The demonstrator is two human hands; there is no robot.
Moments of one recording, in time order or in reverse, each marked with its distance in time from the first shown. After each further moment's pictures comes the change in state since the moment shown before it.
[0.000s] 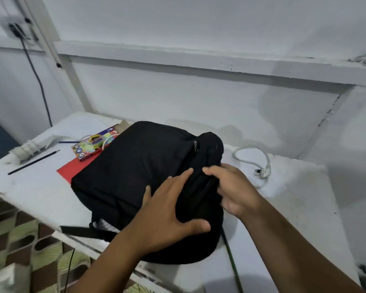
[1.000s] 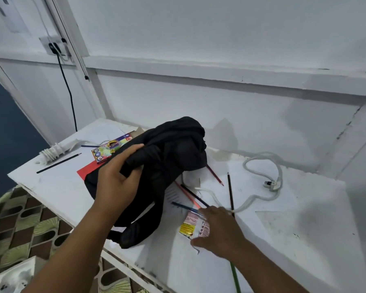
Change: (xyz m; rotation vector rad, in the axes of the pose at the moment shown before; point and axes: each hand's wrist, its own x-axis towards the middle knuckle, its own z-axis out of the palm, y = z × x) left_hand 0.012 -0.034 -0.061 -0.121 0.851 0.064; right_hand 0.029 0.099 -0.046 -1.544 -0.175 -0.349
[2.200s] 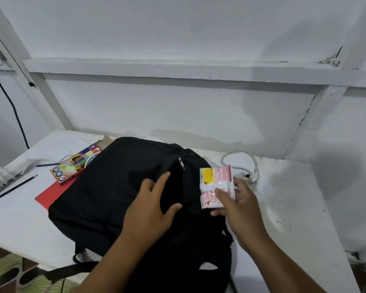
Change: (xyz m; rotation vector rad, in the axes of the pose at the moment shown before) left_hand -0.024 -0.010 0.076 0.407 -0.604 -0.022; right_hand -0.027 -0.016 -0.074 1.146 0.633 0.316
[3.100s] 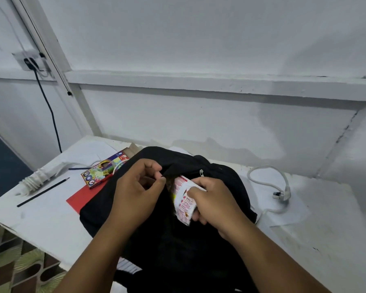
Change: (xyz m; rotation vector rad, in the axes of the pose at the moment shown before) left_hand 0.026 -0.034 -0.082 -0.610 0.331 -0.066; right_hand 0.013 -0.050 0.104 -0.241 -0.404 0.021
